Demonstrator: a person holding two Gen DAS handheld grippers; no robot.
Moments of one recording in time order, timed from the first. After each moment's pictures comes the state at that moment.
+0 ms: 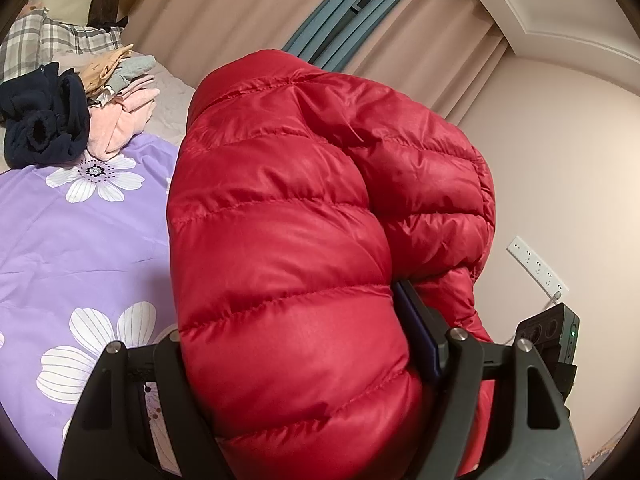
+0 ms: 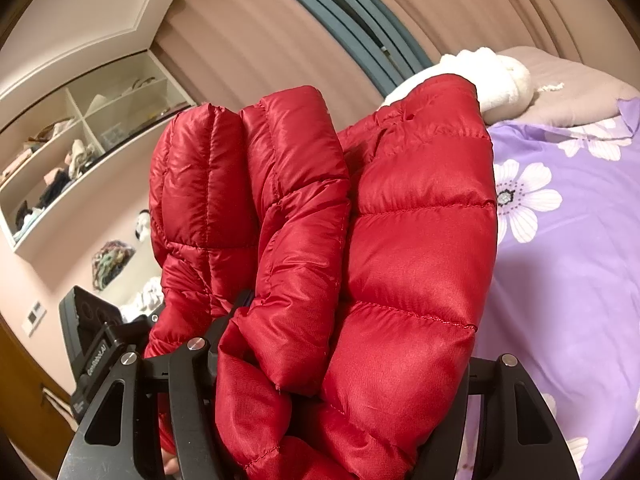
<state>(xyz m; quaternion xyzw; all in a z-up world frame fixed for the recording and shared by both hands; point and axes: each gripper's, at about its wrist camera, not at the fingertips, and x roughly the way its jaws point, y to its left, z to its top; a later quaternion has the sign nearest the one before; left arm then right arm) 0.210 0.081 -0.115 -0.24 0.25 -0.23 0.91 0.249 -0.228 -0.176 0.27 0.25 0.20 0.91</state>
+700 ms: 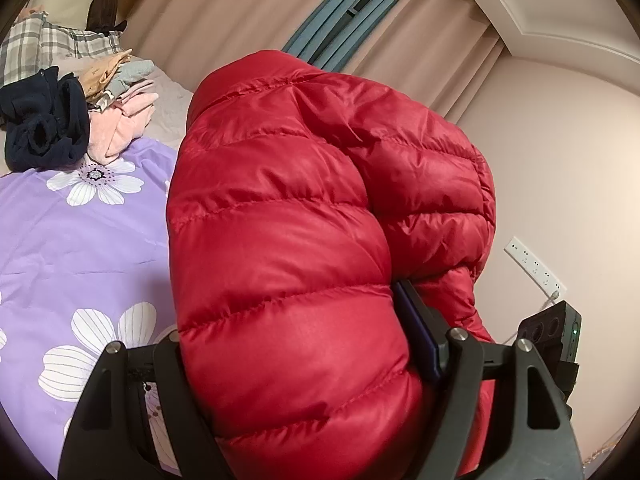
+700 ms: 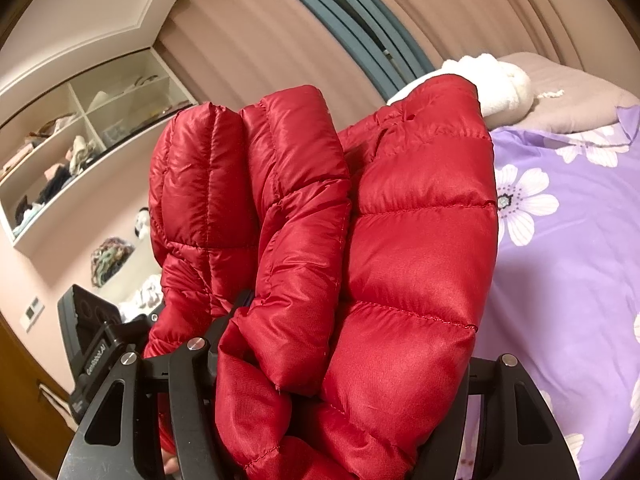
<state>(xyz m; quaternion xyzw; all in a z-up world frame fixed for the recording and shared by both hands) 0.210 0.084 -0.117 -0.23 0.24 -0.23 0.91 0.251 -0.229 -0.176 0.26 0.25 0.20 0.91</state>
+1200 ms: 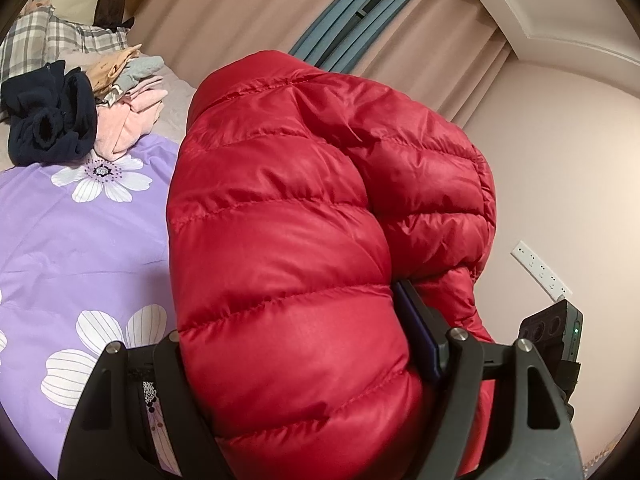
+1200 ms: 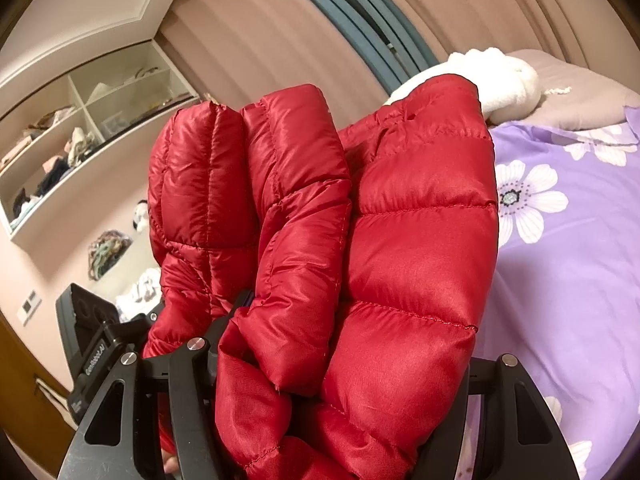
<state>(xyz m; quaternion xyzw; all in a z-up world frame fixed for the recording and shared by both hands) 0.221 0.097 -0.134 -0.24 0.24 -0.22 0.91 0.256 -0.229 -0.178 0.25 0.26 0.21 0.91</state>
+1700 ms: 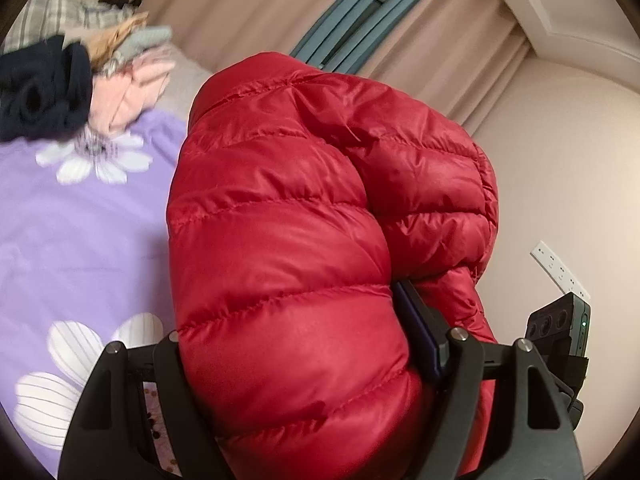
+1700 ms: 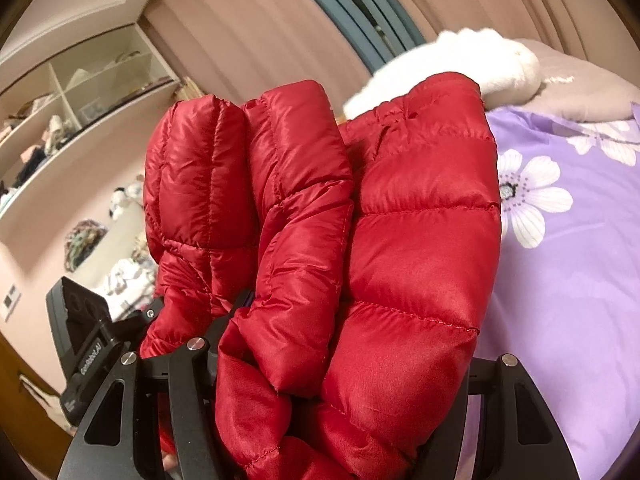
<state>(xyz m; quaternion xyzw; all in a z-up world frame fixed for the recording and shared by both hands) 0.294 0.094 -0.195 -0.25 0.26 -0.21 0.91 0.273 -0.231 -0.171 0.23 0.30 0.19 0.91</state>
